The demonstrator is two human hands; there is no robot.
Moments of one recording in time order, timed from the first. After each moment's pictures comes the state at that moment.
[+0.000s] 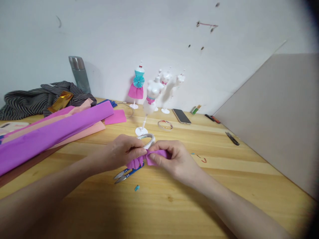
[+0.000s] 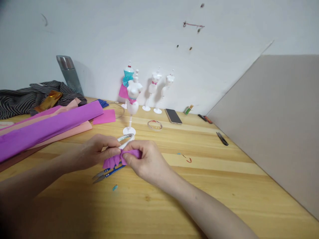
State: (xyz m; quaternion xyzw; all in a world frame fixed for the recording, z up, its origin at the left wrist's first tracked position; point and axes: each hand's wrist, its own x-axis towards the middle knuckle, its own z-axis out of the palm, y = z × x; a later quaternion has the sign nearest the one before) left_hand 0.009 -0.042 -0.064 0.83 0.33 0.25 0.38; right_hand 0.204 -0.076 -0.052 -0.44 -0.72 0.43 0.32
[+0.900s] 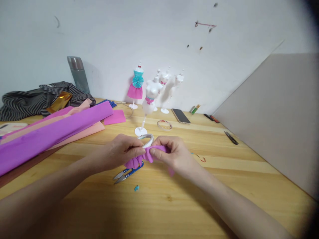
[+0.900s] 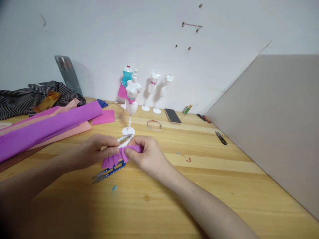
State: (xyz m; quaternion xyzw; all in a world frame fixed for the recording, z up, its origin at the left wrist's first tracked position) left_hand 0.007 -0.040 -0.064 0.84 0.34 0.24 0.35; right_hand 0.206 -0.069 -0.051 -0.46 -0.70 0.42 0.34
